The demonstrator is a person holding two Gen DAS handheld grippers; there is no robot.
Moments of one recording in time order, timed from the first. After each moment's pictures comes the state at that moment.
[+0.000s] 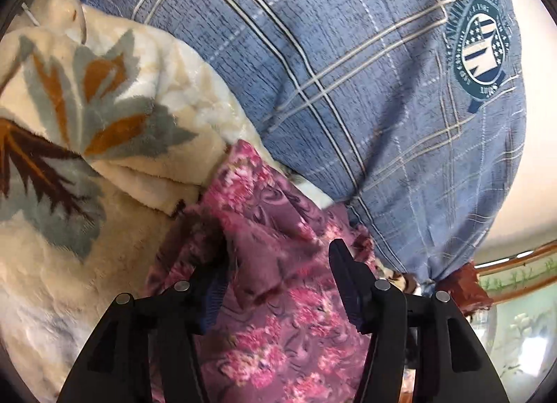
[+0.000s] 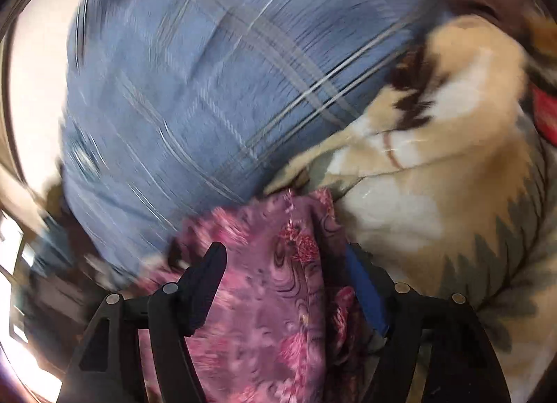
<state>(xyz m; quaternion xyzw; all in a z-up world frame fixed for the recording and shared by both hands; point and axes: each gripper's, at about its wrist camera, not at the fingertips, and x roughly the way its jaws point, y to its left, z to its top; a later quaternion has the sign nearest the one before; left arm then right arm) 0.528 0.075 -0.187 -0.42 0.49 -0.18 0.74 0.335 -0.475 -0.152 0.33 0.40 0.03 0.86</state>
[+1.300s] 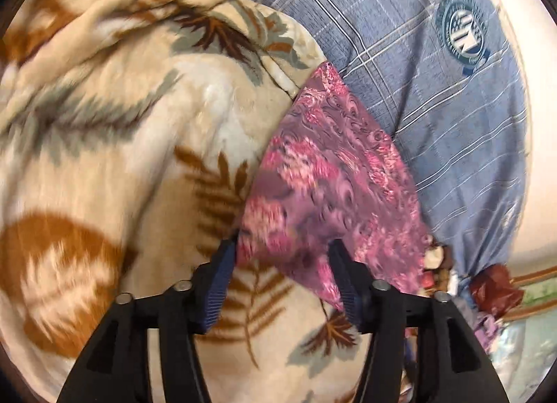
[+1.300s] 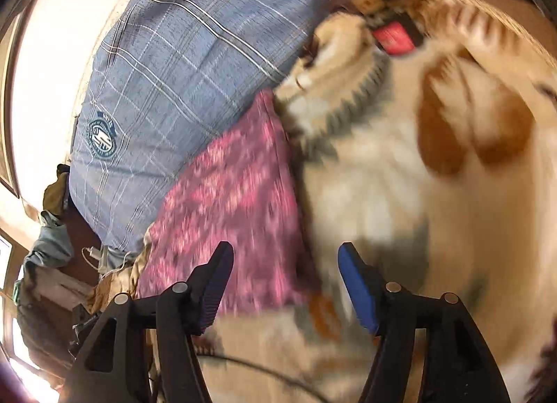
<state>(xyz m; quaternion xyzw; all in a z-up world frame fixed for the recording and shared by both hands) 0.354 0.070 -0.171 -0.41 0.49 -0.06 0.76 0.120 -0.456 -0.143 0.39 0.37 -0.03 0.84</state>
